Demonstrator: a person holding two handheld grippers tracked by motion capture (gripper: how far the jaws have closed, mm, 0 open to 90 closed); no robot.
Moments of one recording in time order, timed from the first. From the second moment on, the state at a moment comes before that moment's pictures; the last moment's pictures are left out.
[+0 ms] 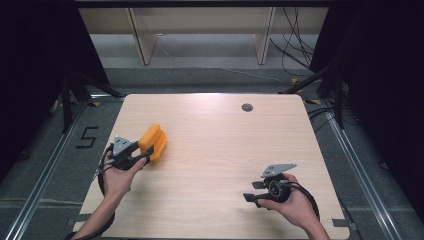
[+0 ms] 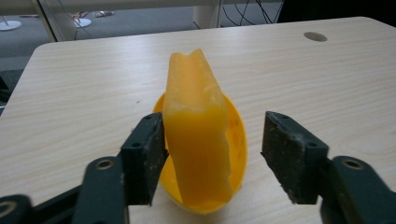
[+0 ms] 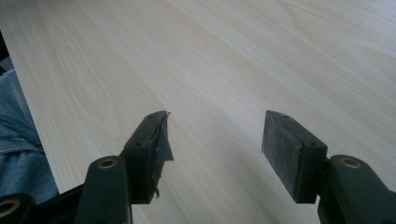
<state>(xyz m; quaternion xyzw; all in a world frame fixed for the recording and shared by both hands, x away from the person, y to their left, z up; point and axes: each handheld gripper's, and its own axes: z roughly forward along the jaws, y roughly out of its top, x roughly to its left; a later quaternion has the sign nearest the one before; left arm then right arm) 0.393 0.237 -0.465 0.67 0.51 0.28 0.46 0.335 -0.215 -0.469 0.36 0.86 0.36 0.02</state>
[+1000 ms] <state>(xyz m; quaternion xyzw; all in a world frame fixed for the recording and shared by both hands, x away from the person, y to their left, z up) 0.366 0.264 -0.470 0.68 0.51 0.27 0.46 0.335 -0.217 -0.469 0.36 0.85 0.37 0.03</state>
